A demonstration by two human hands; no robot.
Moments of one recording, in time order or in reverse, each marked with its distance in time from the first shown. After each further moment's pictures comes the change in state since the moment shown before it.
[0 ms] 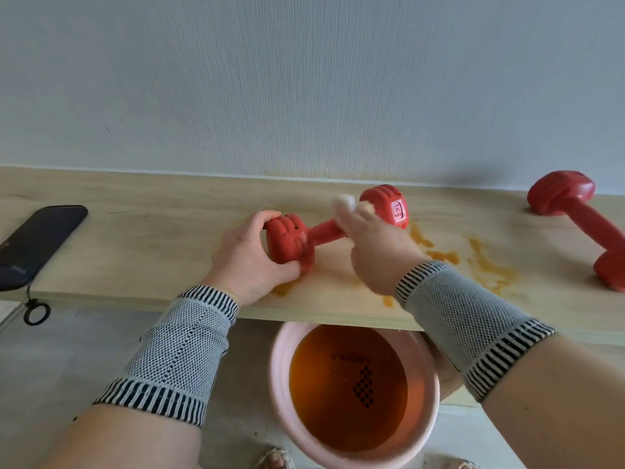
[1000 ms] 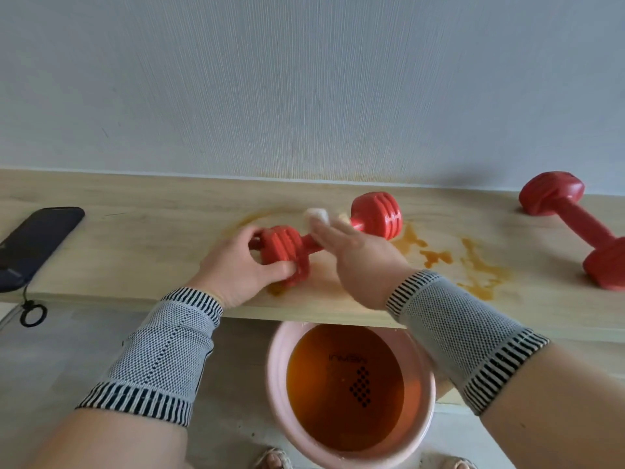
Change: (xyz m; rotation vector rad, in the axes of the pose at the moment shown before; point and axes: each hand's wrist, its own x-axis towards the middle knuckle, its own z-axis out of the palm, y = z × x) left_hand -0.003 -0.007 -0.010 0.016 -0.116 -0.089; right_hand -0.011 -0.007 0.009 -0.039 -0.029 -0.137
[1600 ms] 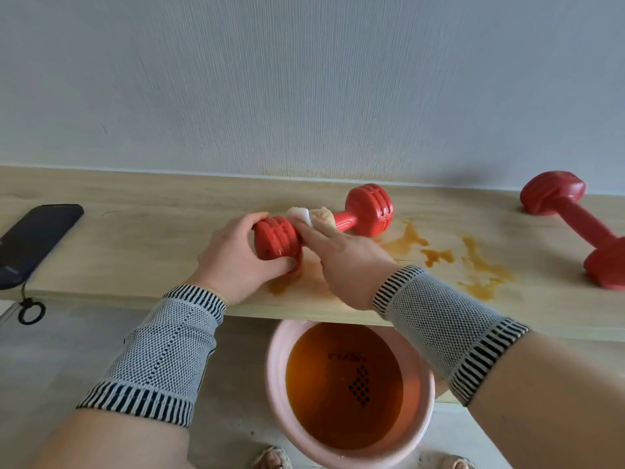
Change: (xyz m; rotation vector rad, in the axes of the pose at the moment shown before) left_hand -0.002 0.003 -0.001 0.022 0.132 0.072; right_hand 0.007 -0.015 0.003 -0.131 -0.069 -0.086
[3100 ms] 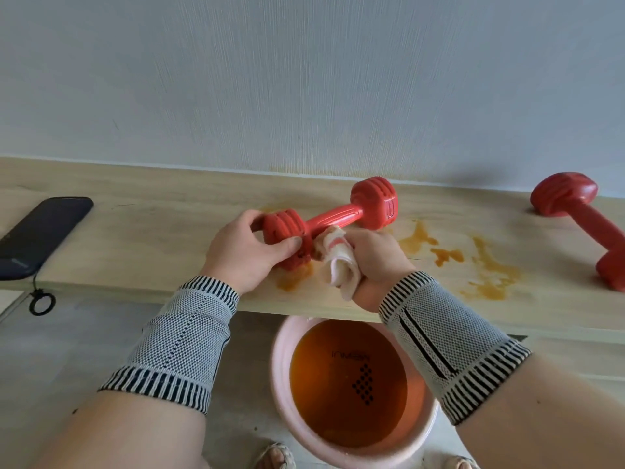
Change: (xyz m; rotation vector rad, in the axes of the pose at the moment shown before) left_hand 0.009 -0.005 0.003 -0.101 0.075 -0.085; right_hand 0.005 -0.007 0.007 1.837 0.180 0.648
